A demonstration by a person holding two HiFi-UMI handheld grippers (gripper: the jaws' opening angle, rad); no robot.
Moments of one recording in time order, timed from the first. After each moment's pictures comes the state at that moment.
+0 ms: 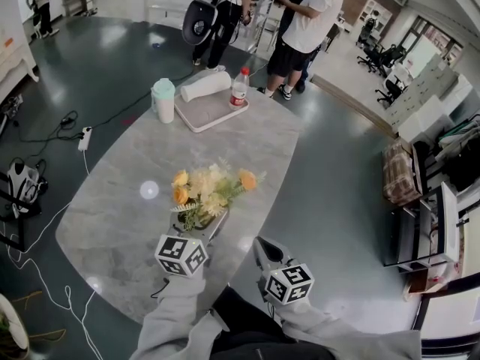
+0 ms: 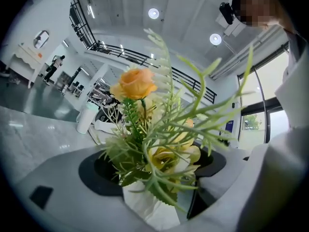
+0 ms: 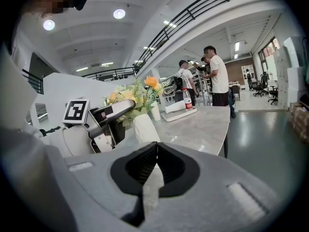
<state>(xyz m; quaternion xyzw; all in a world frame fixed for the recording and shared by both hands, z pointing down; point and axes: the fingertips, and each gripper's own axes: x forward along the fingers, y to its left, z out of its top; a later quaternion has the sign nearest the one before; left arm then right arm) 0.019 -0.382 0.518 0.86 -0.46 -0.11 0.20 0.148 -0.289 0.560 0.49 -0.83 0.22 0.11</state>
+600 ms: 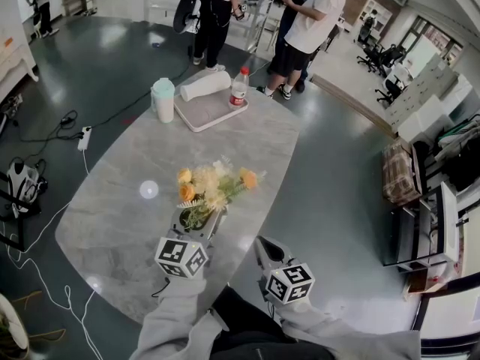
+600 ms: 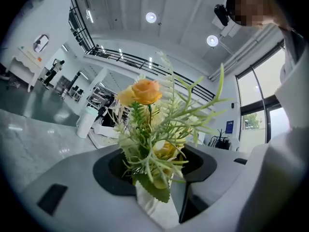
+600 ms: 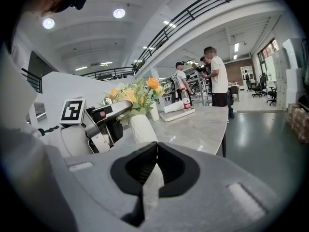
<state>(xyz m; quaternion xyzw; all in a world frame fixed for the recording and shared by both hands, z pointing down) 0.024 -0.376 0.511 0.86 -0.46 -0.12 0.17 0.161 -0.288 0.561 0.50 -0.83 0.22 0.11</state>
